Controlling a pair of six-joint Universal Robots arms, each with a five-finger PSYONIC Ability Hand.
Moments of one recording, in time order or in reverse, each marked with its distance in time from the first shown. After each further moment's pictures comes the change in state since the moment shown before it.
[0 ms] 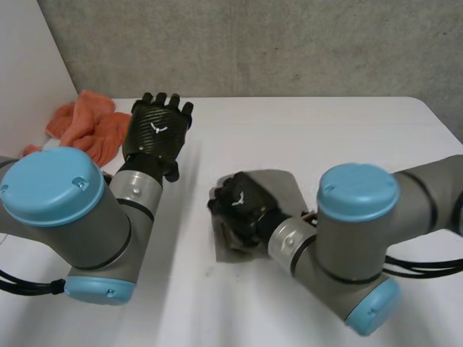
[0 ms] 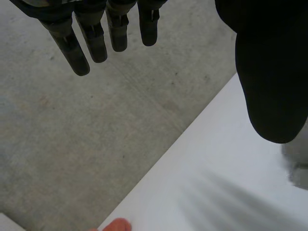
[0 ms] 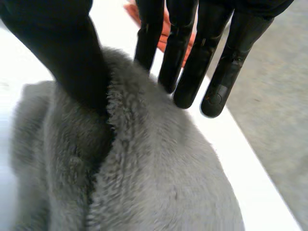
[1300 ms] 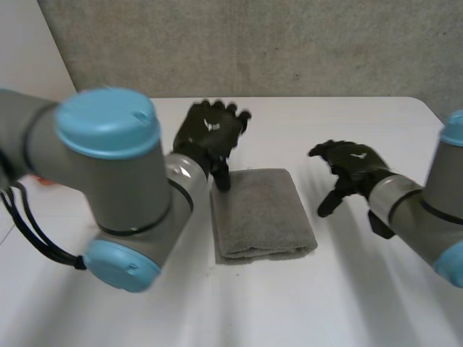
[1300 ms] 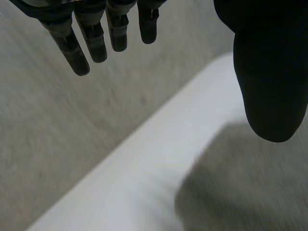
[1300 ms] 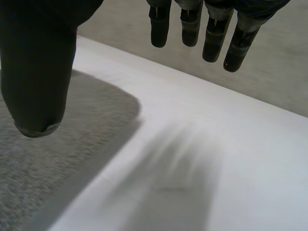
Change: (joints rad) left arm -0.128 -0.124 0.403 -0.457 0.083 -0.195; right arm -0.398 -0.172 0.082 0.145 0.084 0.567; left_hand -0.021 0.000 0.000 0.000 0.000; right_hand -0.423 -0.572 -0.584 -0.568 -0.570
